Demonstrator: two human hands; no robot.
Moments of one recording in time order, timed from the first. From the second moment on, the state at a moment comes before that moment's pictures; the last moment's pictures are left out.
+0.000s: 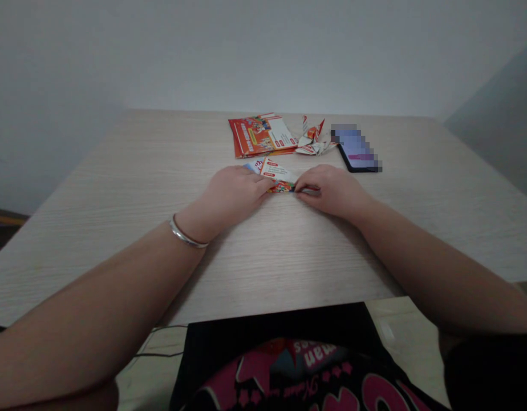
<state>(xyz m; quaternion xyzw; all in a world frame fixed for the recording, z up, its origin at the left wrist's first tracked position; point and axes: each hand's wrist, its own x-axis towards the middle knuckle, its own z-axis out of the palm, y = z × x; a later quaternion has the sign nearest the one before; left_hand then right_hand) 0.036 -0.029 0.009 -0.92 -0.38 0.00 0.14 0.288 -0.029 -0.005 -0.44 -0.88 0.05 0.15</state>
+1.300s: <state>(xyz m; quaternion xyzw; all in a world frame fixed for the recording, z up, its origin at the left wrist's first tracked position) 0.032 -0.035 0.017 -0.87 -0.45 -0.19 -0.03 0.269 -0.036 -0.009 -0.48 -0.79 0.20 0.32</state>
